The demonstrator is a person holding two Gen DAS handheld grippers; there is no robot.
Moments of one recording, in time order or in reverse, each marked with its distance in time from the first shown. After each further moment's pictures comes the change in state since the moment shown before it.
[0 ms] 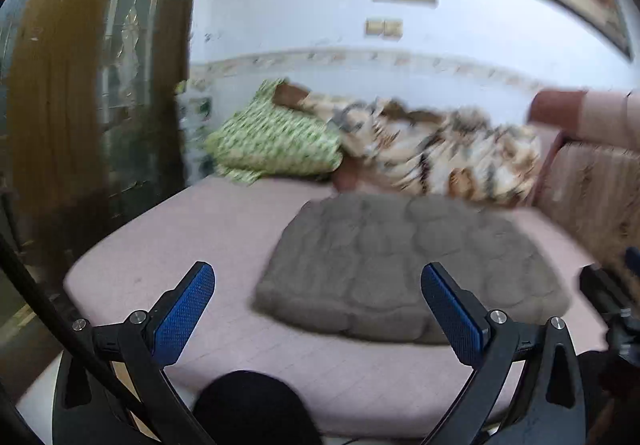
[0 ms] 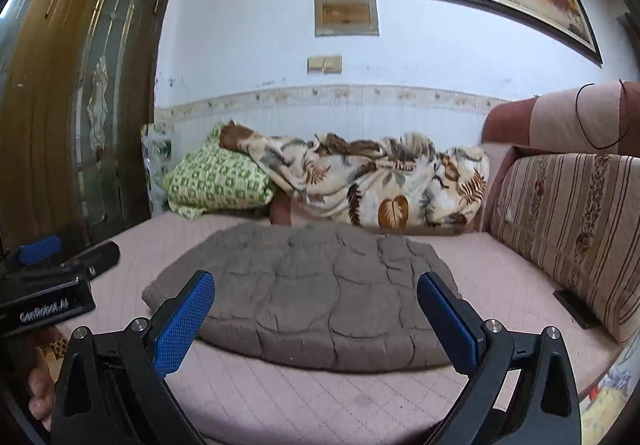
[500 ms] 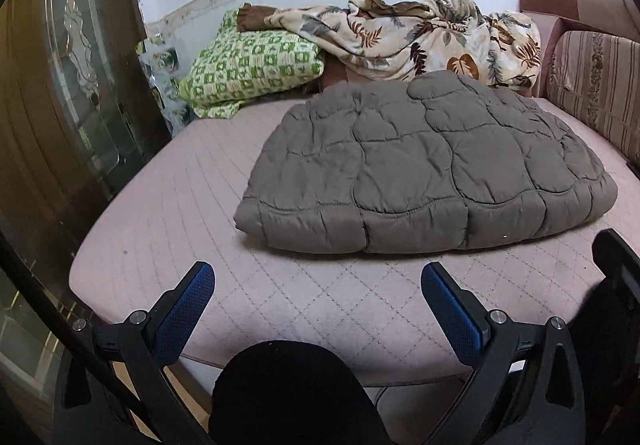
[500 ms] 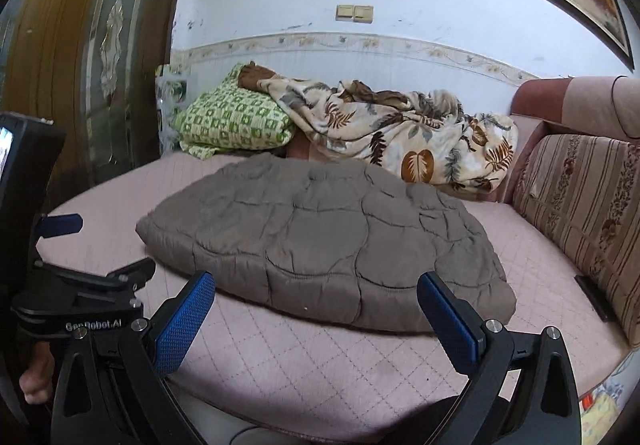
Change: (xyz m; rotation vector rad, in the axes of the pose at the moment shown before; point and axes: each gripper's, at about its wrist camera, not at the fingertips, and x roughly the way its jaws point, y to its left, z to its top) left arm 0.082 -0.021 -0.057 0.194 0.266 0.006; right arm 0.052 0.016 -0.052 -0.090 0.156 0.052
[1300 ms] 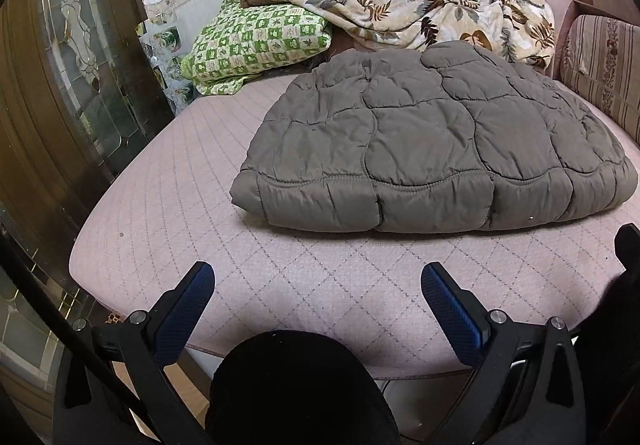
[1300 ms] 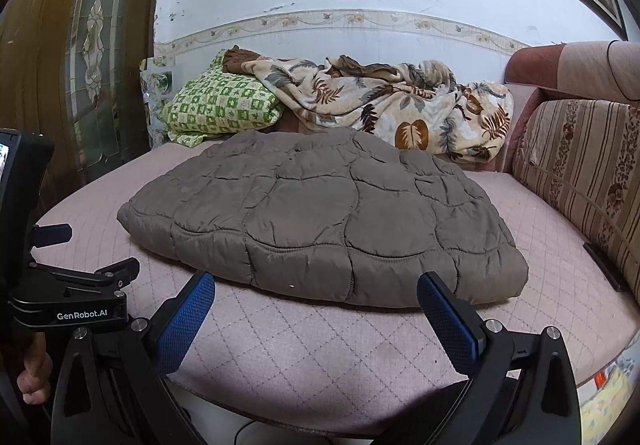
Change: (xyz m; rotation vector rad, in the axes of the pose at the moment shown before) left arm 0.026 0.000 -0.008 0.000 0.076 0.028; right arm 0.023 -0.019 -0.019 0.073 0.065 0.001
